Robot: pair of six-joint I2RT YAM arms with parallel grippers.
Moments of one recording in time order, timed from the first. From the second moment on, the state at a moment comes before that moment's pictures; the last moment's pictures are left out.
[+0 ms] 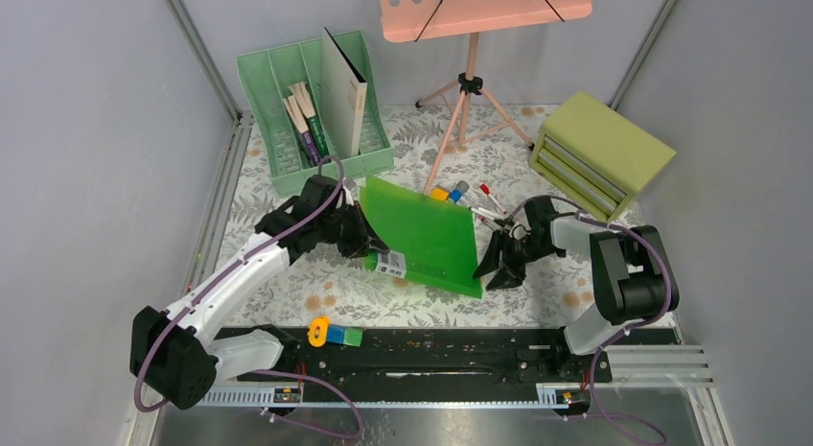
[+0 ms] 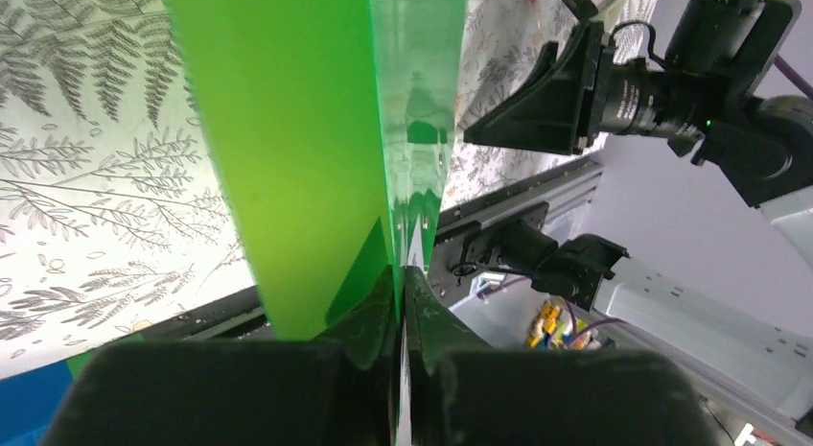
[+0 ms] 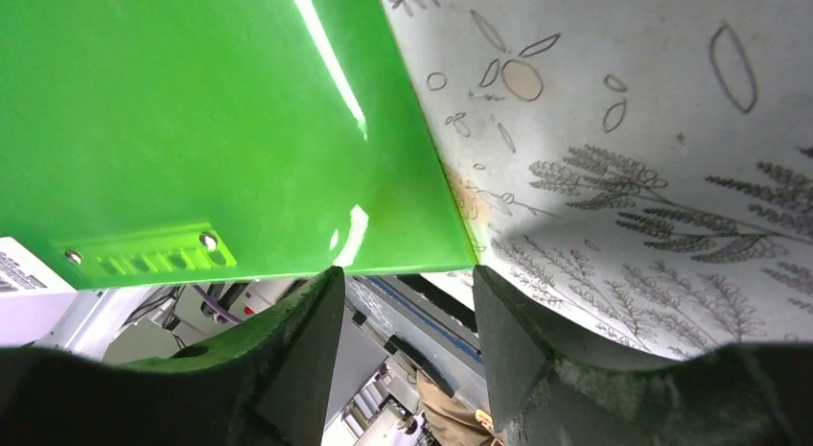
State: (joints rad) left arm -0.52 1.15 0.89 -0.59 0.42 -0.93; right arm 0.15 1.61 0.70 -0.55 -0.76 0.48
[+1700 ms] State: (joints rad) left arm -0.50 0.81 1.07 -0.65 0.38 -0.90; right arm 0.31 1.44 0.52 0.53 -1.03 1.42
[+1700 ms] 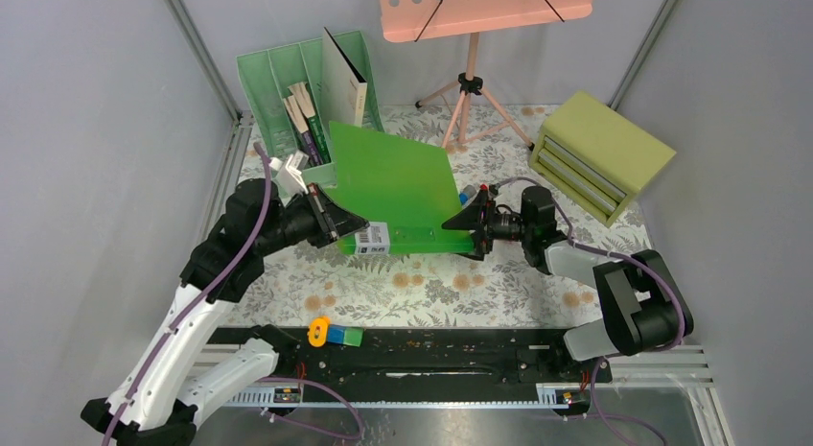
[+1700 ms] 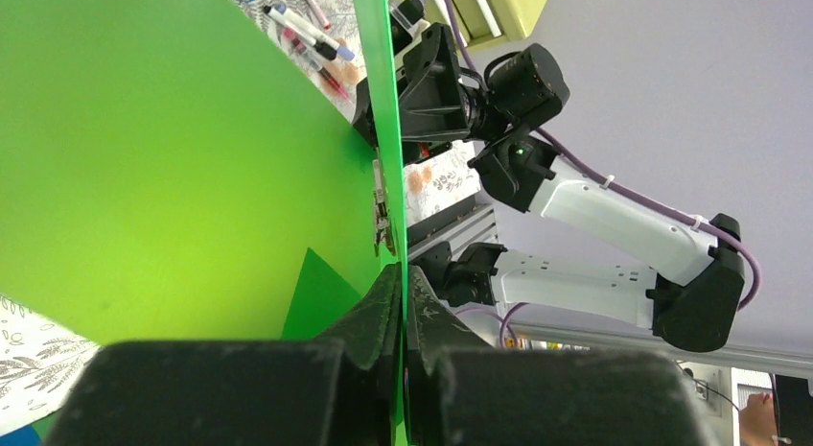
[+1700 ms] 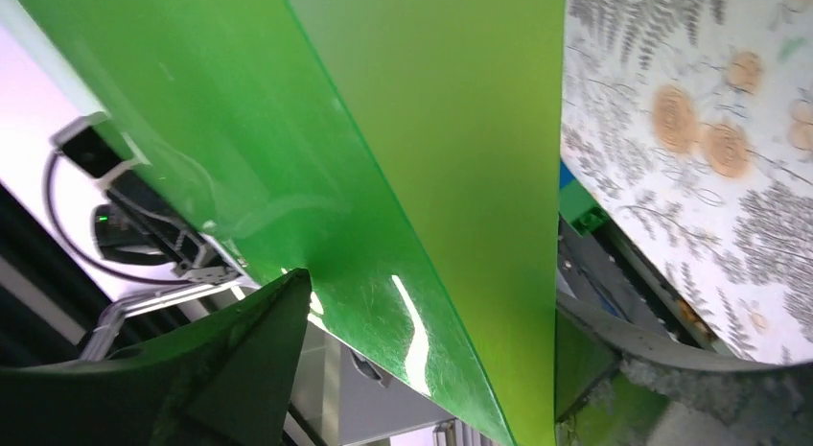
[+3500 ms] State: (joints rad) left arm -0.22 0.75 0.83 -0.72 0.37 -0.89; right arm 0.22 1.06 0.78 0.01 -0.99 1.12
